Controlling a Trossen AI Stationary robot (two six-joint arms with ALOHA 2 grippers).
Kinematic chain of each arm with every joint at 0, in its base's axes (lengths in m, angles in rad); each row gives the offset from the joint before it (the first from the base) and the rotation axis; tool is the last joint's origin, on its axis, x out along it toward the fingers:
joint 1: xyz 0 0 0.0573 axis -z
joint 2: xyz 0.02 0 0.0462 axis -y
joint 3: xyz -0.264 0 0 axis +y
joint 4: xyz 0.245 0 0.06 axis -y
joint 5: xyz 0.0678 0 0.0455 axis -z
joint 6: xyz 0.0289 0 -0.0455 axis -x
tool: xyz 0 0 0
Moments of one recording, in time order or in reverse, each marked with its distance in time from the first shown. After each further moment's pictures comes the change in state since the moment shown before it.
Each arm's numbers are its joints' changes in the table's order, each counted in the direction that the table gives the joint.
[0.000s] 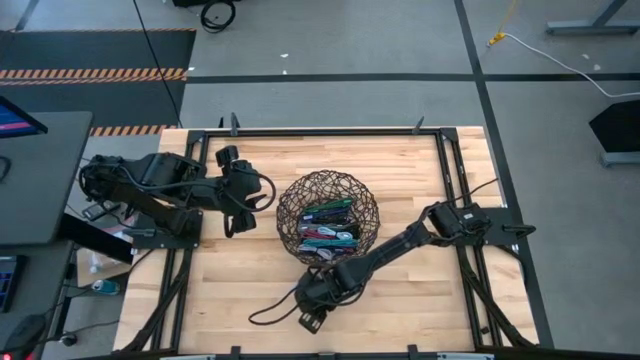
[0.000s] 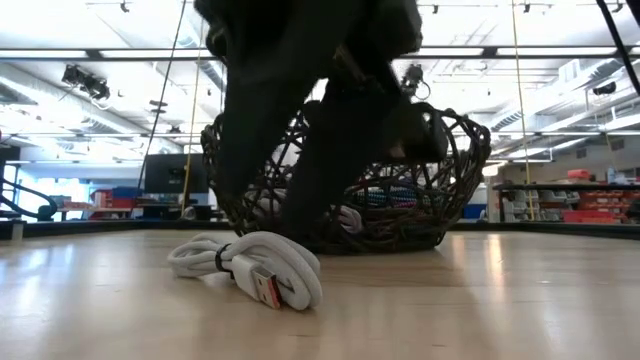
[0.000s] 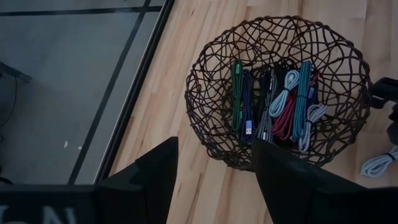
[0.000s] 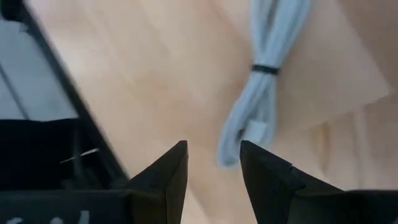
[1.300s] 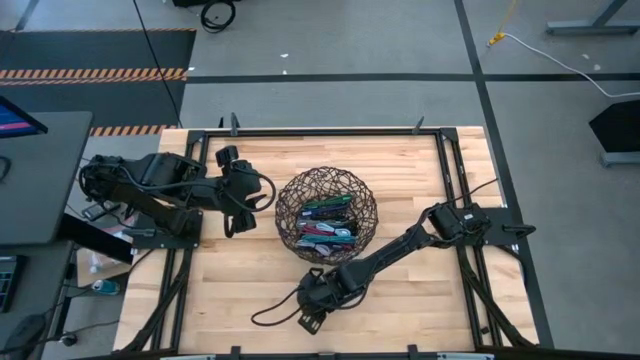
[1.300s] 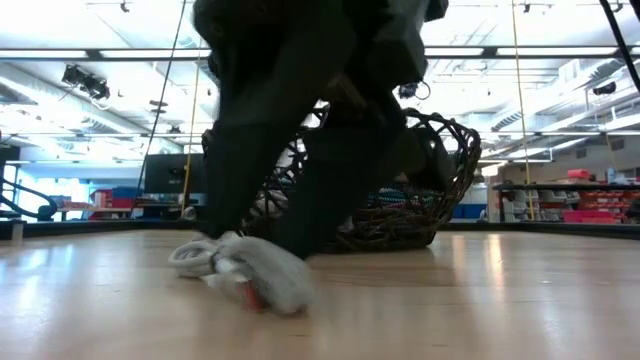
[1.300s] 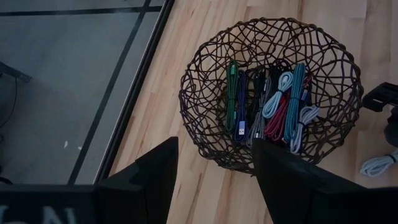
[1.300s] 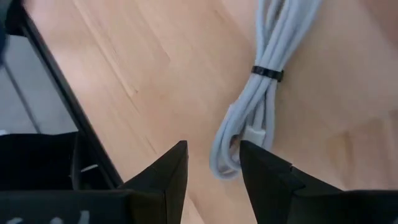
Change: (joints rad) left arm 0.000 0.000 0.000 0.000 0.000 0.000; right arm -0.019 -0.005 0.064 0.102 0.051 -0.047
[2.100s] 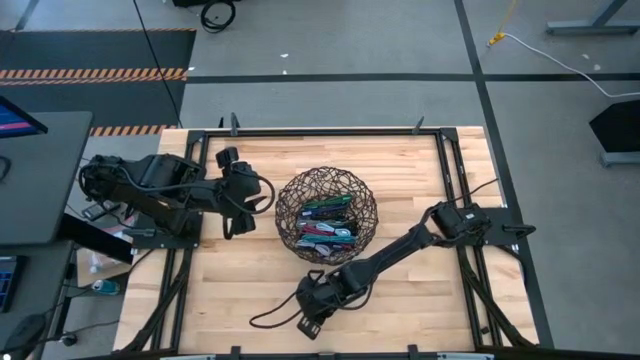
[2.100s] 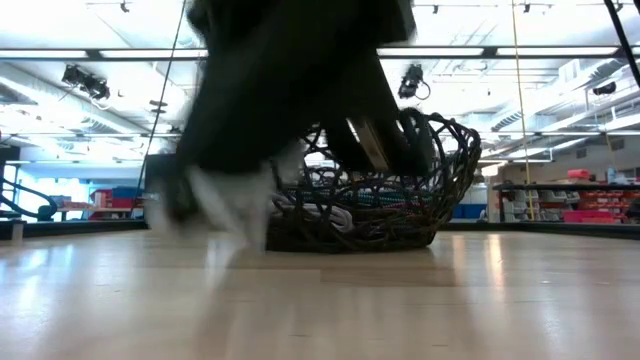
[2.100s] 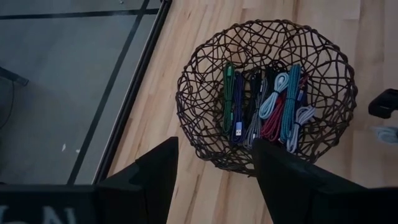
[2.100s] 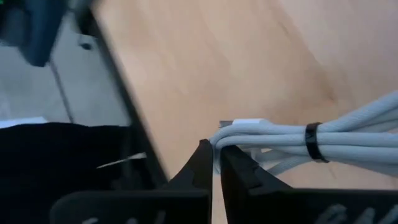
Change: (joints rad) left arm 0.017 0.000 0.000 0.005 0.000 0.000; right arm -0.006 0.033 0.039 0.143 -0.040 0.023
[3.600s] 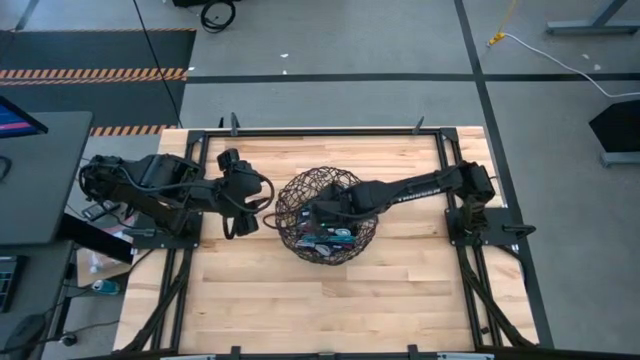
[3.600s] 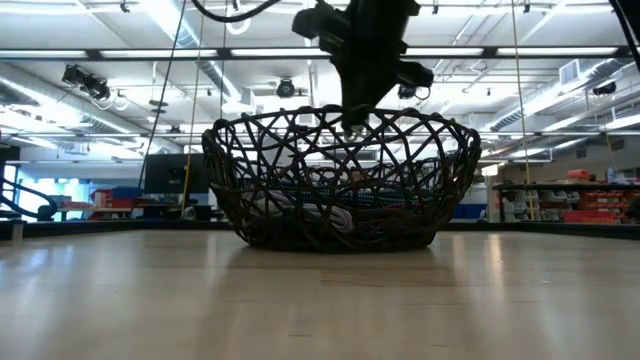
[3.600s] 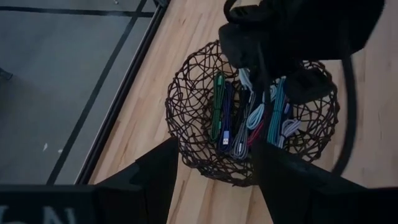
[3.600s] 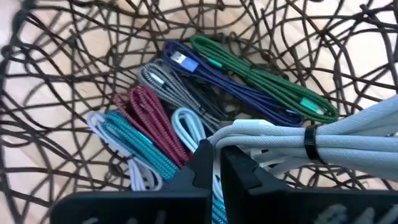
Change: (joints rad) left arm 0.000 0.000 -0.001 0.041 0.019 0.052; right arm 0.328 0.342 0.039 -0.631 0.436 0.157
